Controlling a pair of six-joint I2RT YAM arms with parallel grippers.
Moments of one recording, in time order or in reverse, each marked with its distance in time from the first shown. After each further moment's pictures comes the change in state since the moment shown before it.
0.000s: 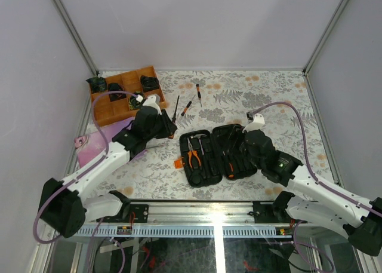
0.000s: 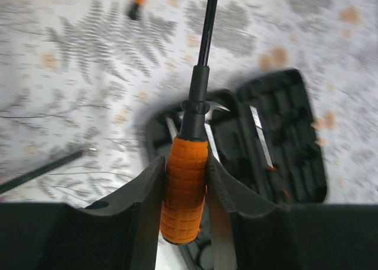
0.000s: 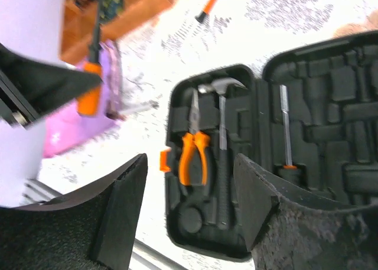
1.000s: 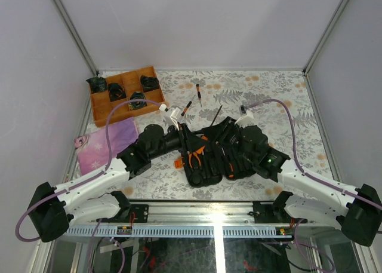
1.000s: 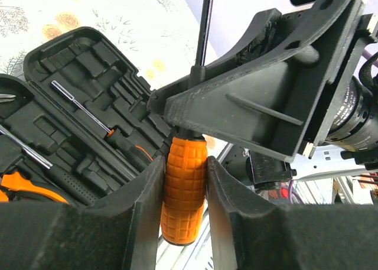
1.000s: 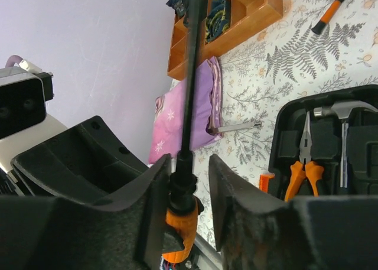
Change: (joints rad) left arm -0.311 -0.167 -0.175 0.446 0.259 -0.124; right arm 0.000 0.115 -0.019 0.438 -0.163 0.219
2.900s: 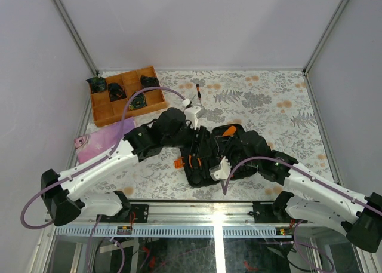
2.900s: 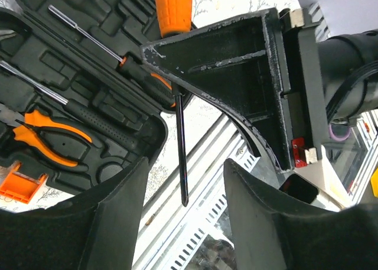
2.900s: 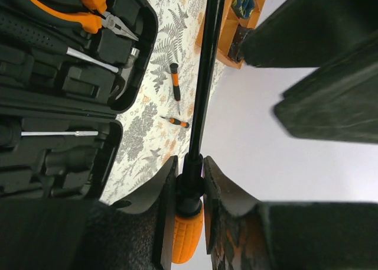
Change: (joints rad) left arm -0.056 0.185 0.457 -0.683 0.078 0.243; right arm 0.005 -0.084 0.006 -0.460 -0.309 -2.596
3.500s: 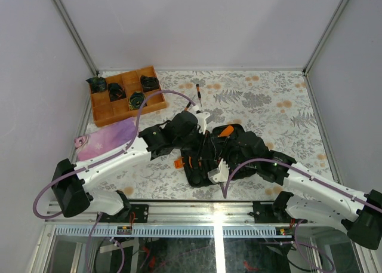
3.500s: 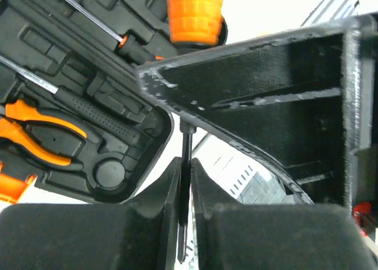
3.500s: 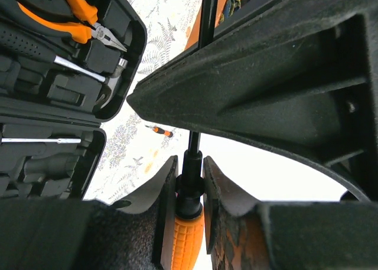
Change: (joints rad) left arm -0.028 0.131 0.000 0.000 -0.010 -0.004; right arm 0.045 0.018 0.018 0.015 0.005 -0.077
